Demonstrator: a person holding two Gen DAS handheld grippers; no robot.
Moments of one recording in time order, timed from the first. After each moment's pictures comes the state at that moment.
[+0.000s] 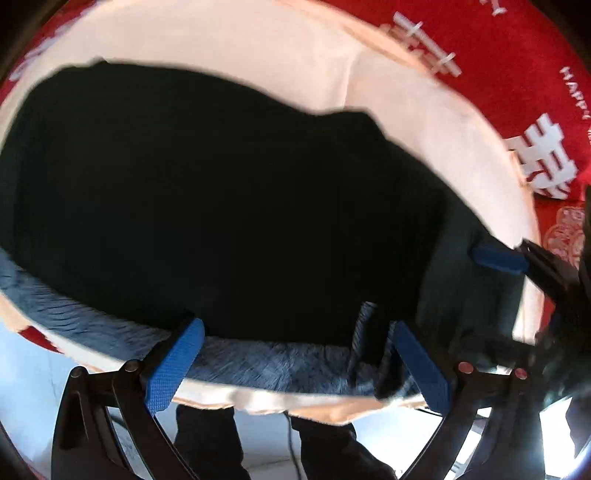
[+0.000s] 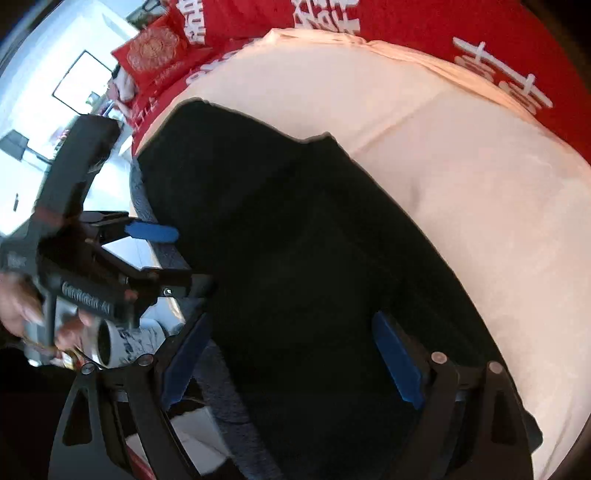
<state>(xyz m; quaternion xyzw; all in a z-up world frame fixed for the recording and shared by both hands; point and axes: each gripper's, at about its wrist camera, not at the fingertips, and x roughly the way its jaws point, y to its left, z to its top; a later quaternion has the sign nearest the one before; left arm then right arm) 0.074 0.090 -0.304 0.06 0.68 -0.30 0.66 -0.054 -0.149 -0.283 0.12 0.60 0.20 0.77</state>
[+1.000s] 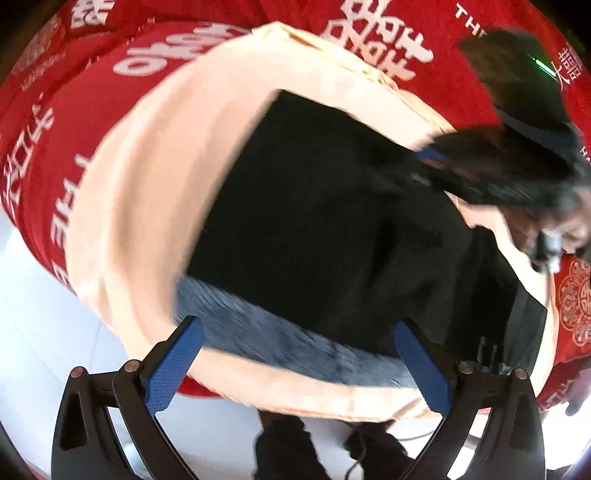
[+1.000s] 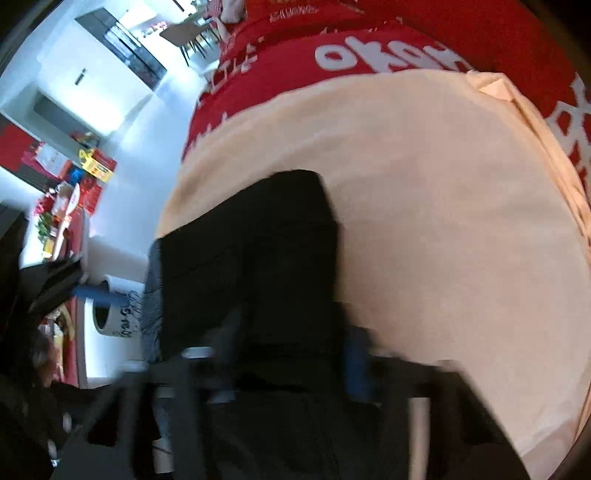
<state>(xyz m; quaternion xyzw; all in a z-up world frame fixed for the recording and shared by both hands) 0.190 0.256 -0.281 0.04 0.63 -0.26 0.73 0.197 0.088 -0.286 -0.04 0.59 0.40 0.70</state>
